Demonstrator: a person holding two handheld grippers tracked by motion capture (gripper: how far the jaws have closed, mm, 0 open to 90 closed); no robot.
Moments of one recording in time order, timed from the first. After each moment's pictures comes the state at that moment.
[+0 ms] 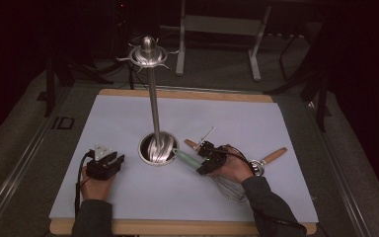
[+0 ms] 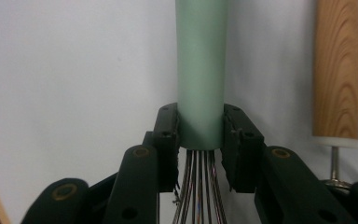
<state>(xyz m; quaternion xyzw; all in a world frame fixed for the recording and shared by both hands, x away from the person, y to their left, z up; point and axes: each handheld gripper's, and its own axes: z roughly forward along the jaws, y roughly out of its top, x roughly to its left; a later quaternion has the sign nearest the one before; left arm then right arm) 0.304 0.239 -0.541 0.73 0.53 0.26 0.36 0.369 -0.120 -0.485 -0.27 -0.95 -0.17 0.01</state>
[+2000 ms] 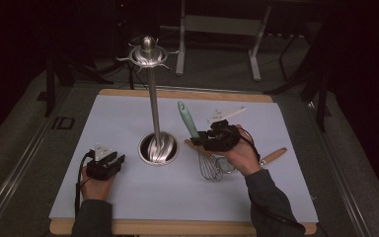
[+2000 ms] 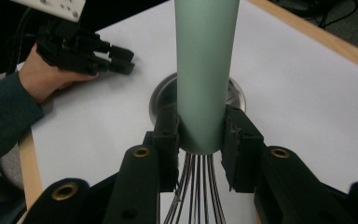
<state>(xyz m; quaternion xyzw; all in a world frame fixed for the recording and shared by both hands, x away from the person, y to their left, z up) 0.304 0.239 -0.541 0.73 0.52 0.26 0.36 0.358 -0.135 -0.383 -0.25 -0.87 -0.43 -0.07</state>
